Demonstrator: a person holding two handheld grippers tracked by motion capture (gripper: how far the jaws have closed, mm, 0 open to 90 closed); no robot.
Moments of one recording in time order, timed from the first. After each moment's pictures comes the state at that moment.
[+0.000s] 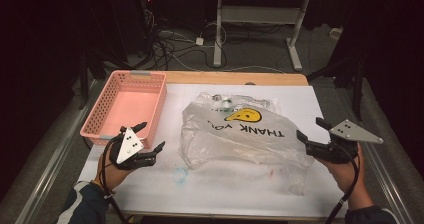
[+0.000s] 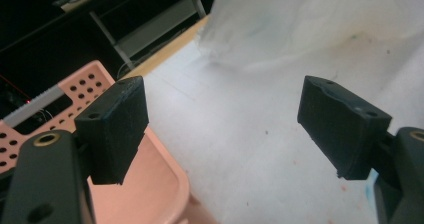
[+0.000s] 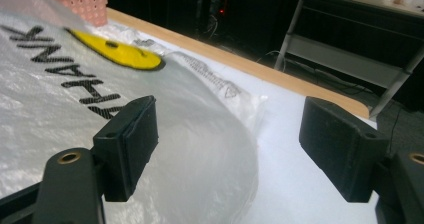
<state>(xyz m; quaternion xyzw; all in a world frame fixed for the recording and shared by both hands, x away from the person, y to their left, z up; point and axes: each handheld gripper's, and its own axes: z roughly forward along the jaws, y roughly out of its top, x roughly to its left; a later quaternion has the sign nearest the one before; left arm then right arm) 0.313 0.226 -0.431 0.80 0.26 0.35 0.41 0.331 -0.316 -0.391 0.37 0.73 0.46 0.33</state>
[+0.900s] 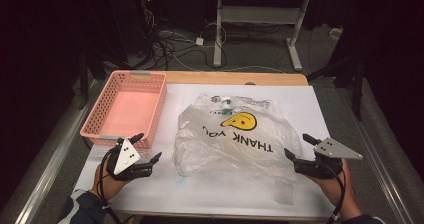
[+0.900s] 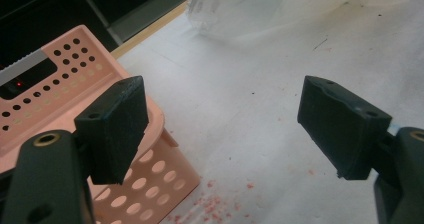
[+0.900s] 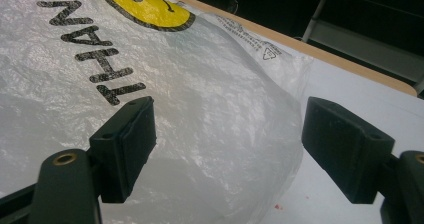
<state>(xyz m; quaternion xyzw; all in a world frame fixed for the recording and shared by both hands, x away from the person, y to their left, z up) 0.300 0.233 -0.450 0.81 0.27 0.33 0.40 0.314 -0.297 -0.430 0.35 0.76 0.44 0.31</state>
